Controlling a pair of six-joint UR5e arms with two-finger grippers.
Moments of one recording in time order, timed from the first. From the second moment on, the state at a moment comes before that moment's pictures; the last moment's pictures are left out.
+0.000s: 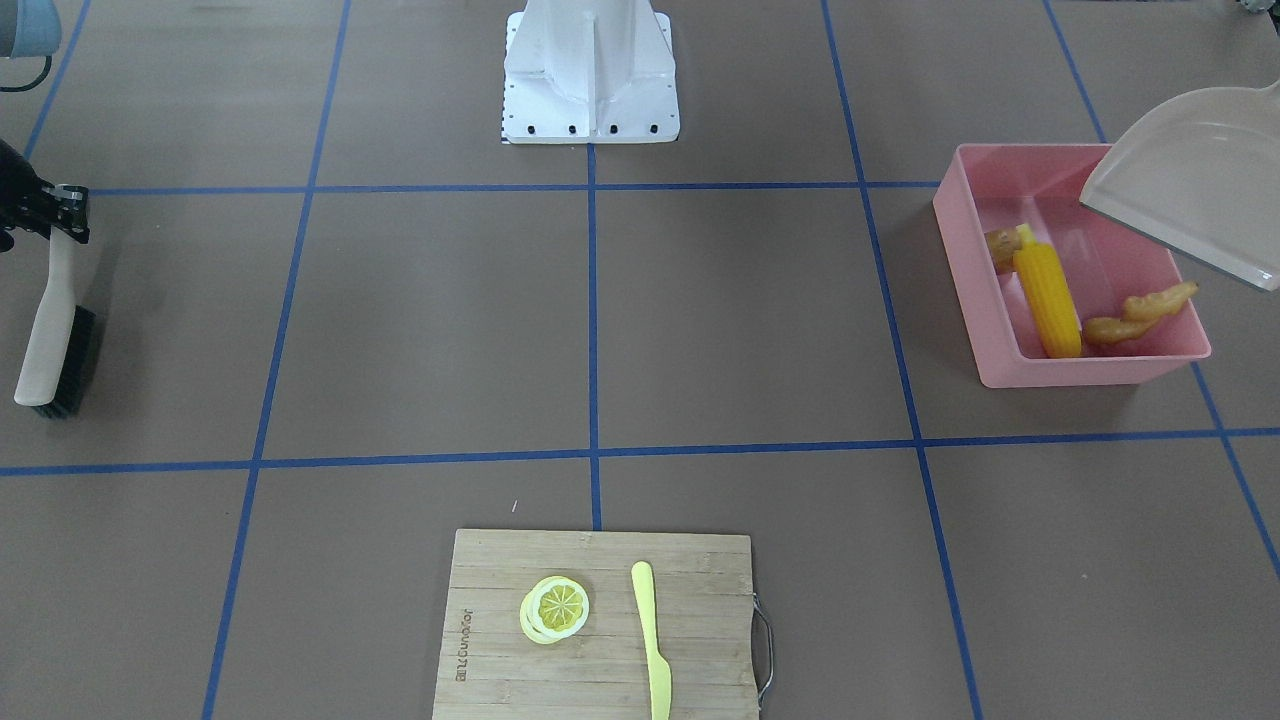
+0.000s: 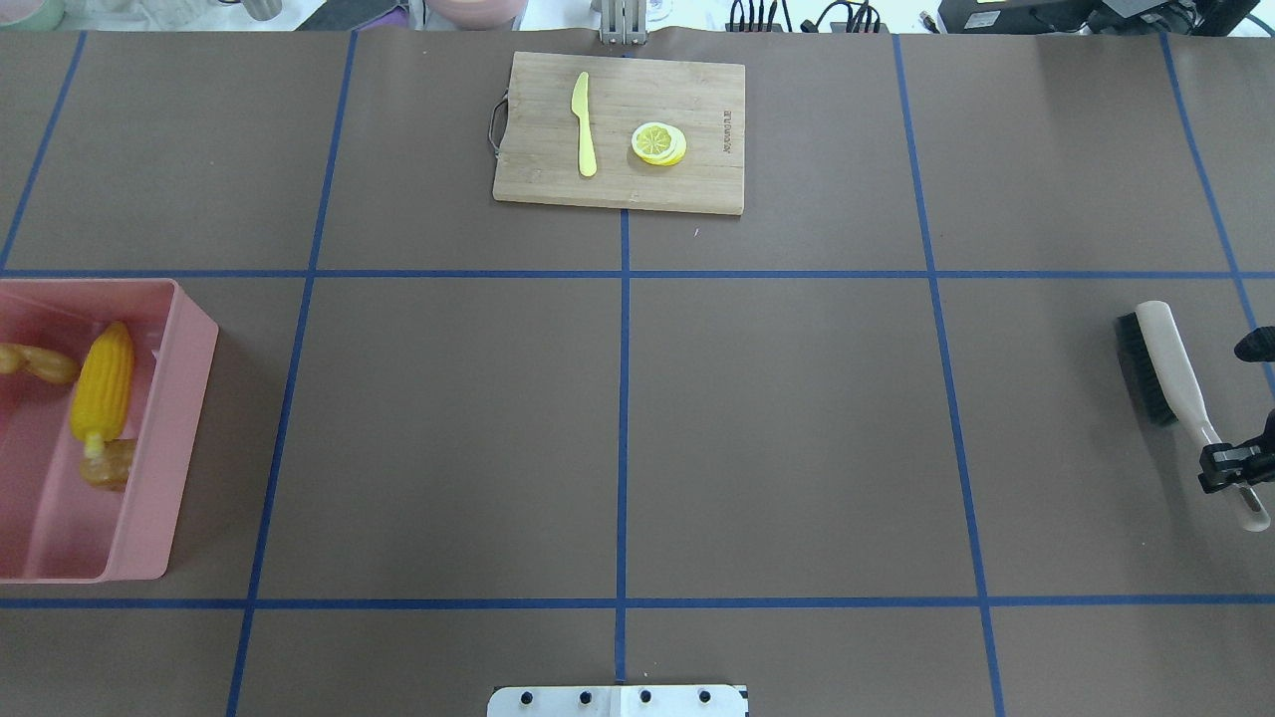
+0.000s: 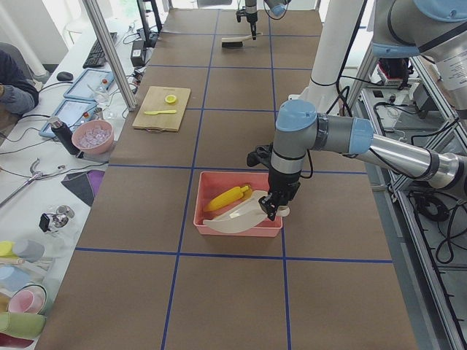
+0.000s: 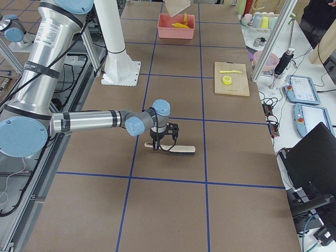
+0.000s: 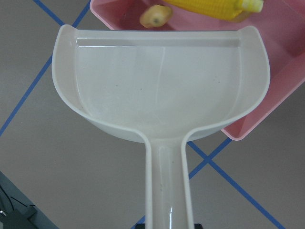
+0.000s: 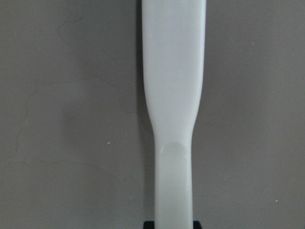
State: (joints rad) left arm -1.55 -1.04 -2.38 -1.36 -2.12 0.78; right arm 0.92 -1.91 1.91 -1.21 2.19 0.67
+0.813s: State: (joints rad) left arm -1.56 -1.07 -2.42 -1.58 -2.43 0.80; right arm 0.93 -1.91 1.92 -1.19 2.20 0.68
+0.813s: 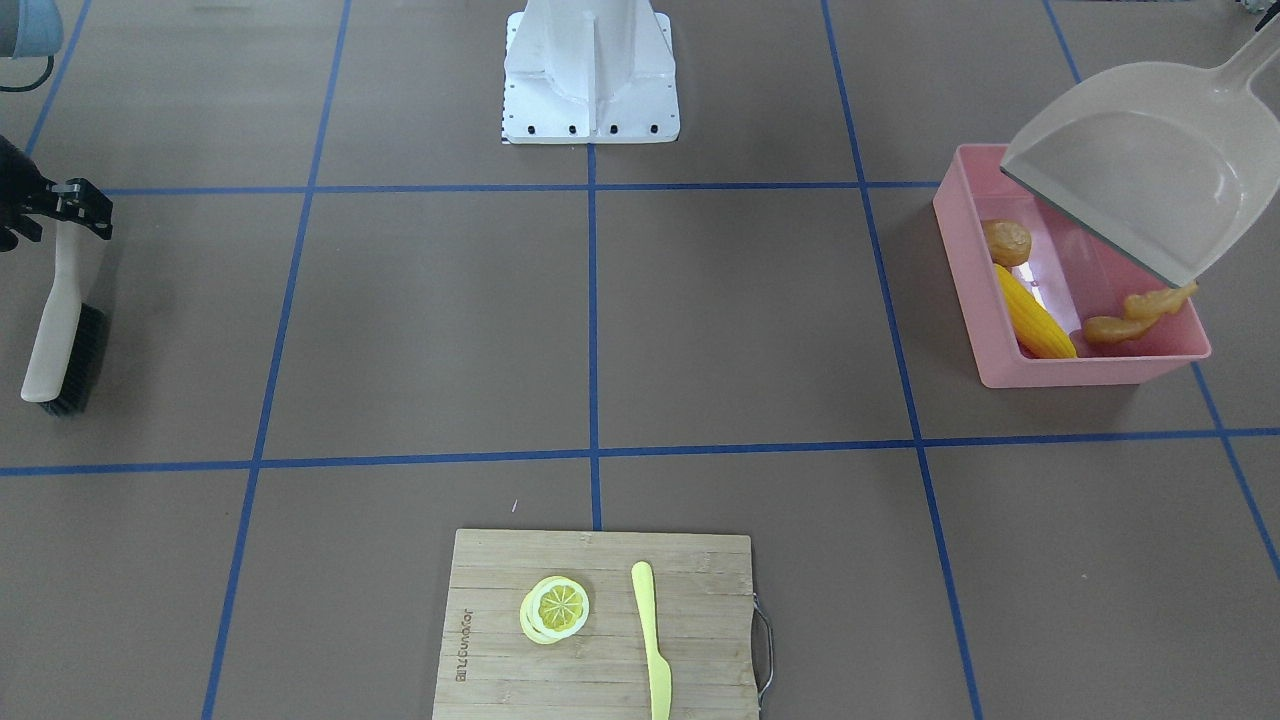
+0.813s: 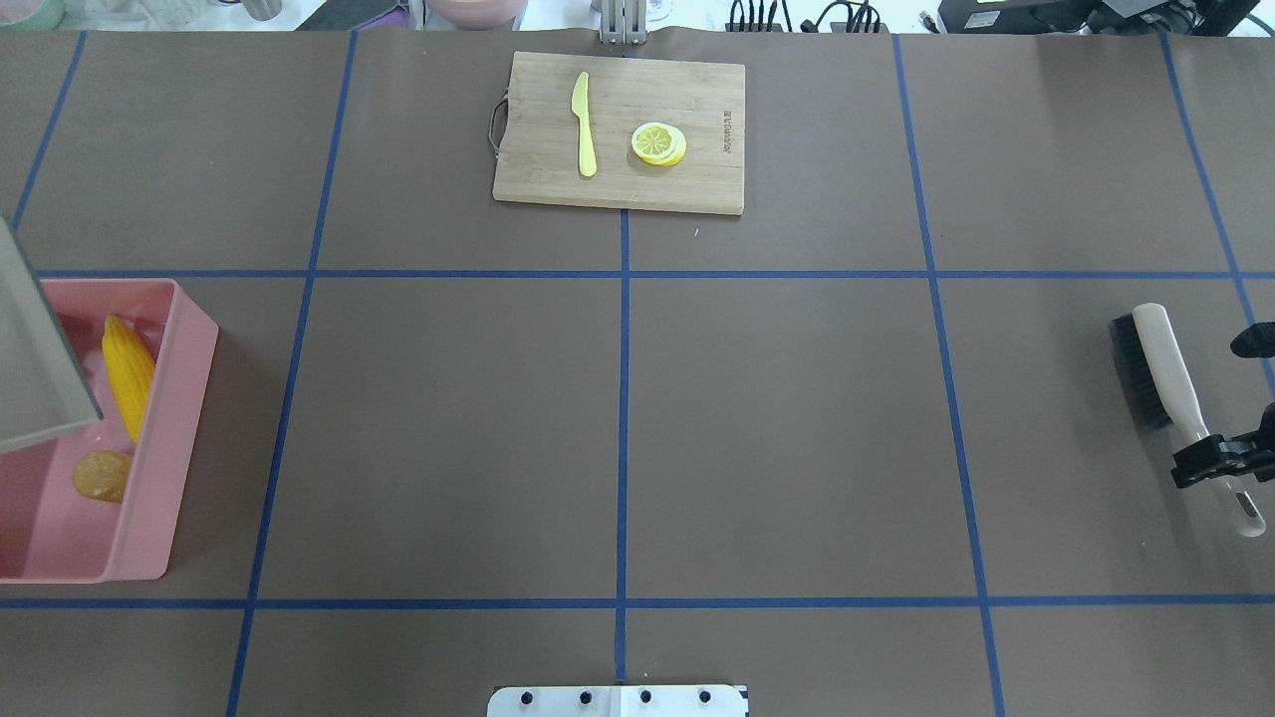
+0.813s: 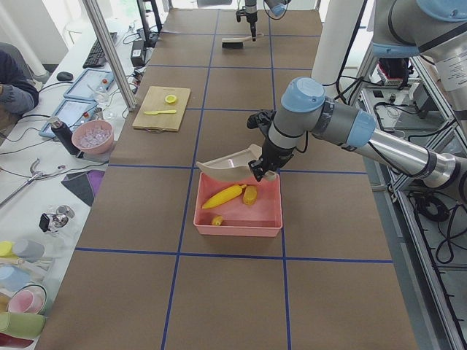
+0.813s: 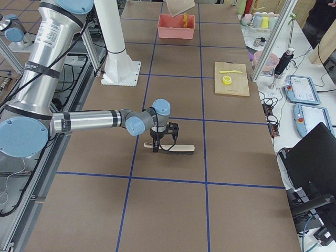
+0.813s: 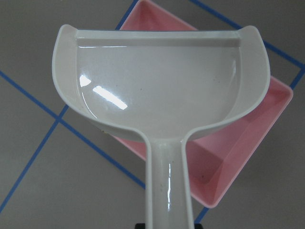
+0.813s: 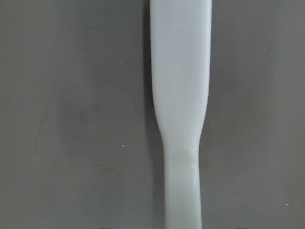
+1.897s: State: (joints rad) left arm -1.01 -1.65 -1.89 -2.10 -2.53 0.65; right arm 1.36 -1.79 1.88 -1.23 2.23 0.55
